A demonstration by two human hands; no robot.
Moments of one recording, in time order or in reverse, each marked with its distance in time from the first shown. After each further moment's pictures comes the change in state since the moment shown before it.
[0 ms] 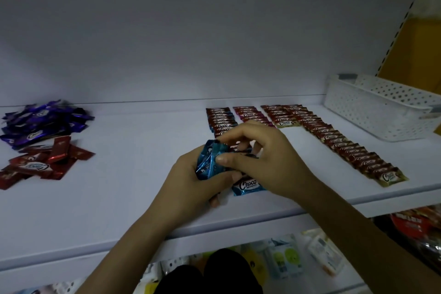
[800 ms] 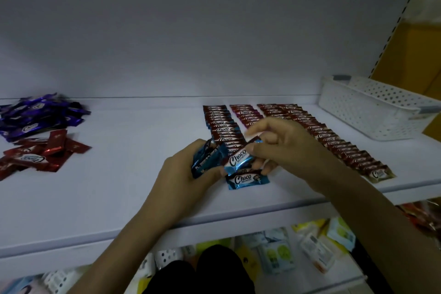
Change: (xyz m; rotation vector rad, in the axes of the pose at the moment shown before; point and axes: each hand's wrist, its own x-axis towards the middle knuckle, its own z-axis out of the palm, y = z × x) left_hand -0.003 -0.006 -0.001 0.385 0.163 0.115; right_hand -0.008 0.006 -0.035 0.253 -0.103 0.363
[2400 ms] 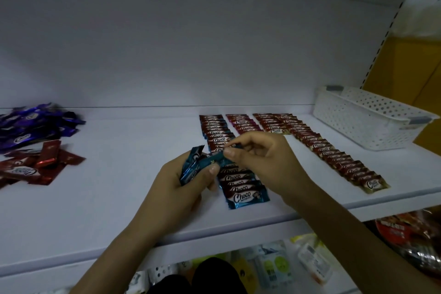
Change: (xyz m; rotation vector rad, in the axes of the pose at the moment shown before) left_hand -0.001 0.000 -0.005 -0.343 -0.027 -0.048; right_hand 0.008 0.001 0.029 -0.007 0.159 -0.281
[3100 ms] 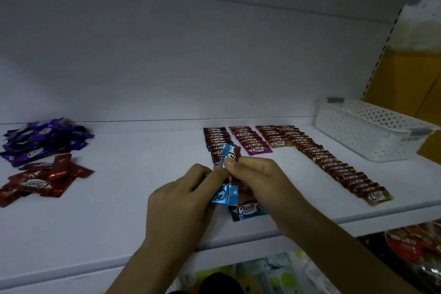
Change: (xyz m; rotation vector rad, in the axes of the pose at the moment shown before) left_hand -0.008 0.006 0.007 1.019 0.236 0.620; right_hand -0.013 -0.012 0.018 0.263 -0.051 0.351
